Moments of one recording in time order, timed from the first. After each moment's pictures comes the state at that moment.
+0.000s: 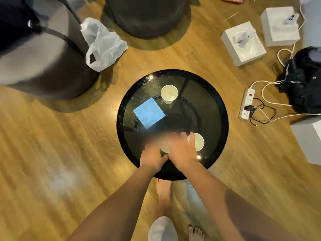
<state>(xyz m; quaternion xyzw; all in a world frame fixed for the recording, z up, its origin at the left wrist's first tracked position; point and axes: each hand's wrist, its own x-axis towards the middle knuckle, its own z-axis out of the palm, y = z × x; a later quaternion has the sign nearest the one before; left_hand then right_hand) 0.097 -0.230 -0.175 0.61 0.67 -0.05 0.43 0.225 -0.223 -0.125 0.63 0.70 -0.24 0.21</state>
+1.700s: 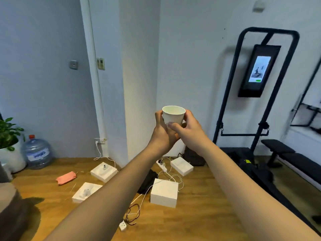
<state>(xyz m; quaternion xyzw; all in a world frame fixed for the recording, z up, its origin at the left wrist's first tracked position) 0.470 -0.519 0.538 0.79 0.00 0.28 0.55 0.507 -0.626 0.560 0.77 0.32 0.06 -0.55</state>
